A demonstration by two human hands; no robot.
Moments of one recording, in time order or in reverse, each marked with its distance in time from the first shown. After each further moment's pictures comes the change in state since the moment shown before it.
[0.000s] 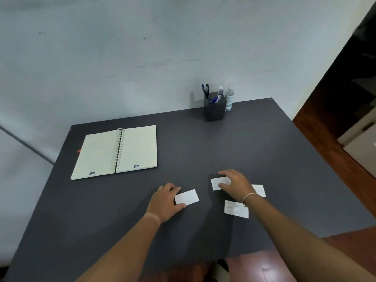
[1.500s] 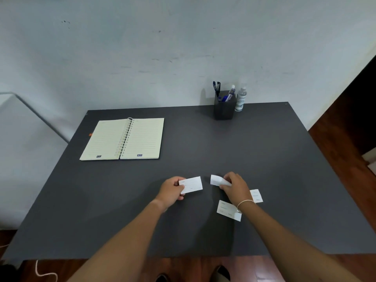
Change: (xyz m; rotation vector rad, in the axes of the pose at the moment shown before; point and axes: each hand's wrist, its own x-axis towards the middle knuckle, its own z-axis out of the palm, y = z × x) left_hand 0.010 0.046 0.007 -1.051 0.099 -0.358; right_hand 0.000 0.017 0.006 0.138 0.053 0.062
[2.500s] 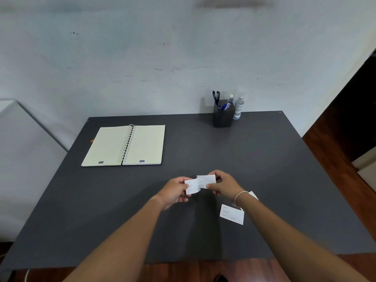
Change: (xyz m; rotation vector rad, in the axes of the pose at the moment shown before) left_hand -0.011 0.028 -0.014 -0.131 -0.231 -0.066; right_hand -0.009 -0.060 -0.011 0.425 -0.308 0.041
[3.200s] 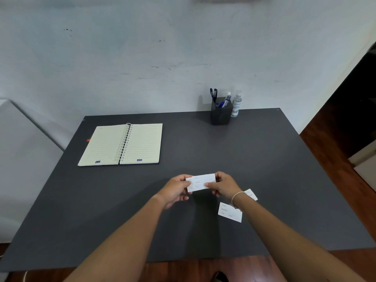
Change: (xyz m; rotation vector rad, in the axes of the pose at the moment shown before) left_hand 0.002 0.002 0.008 -0.050 -0.029 0.001; right_hand 0.002 0.009 0.003 0.051 0.072 0.098
